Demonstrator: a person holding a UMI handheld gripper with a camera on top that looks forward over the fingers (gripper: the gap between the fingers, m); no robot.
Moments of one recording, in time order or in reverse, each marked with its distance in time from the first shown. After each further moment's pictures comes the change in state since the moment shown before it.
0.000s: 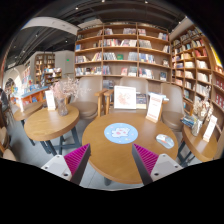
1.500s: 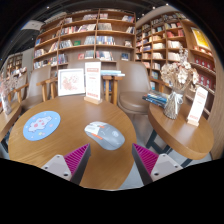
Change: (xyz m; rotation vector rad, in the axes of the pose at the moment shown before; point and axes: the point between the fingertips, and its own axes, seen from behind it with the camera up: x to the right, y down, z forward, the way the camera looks) arm 0.317 0.103 0.154 -0.112 0.340 0.138
